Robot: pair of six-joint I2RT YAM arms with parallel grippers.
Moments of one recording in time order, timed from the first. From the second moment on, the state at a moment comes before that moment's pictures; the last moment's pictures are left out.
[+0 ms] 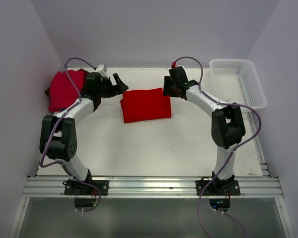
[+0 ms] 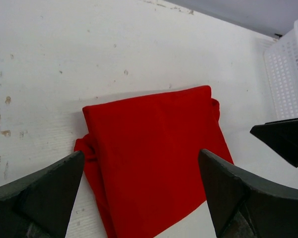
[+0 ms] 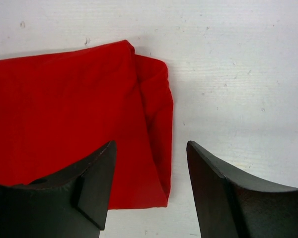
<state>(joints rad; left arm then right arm) -0.13 1.70 1.13 0.13 0.30 -0.50 0.43 1.99 1.60 -0.43 0.19 0.40</state>
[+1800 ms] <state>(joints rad) -0.25 2.07 1.08 0.54 0.43 -0.62 0.48 2.25 1.57 -0.14 -0.52 0.43</state>
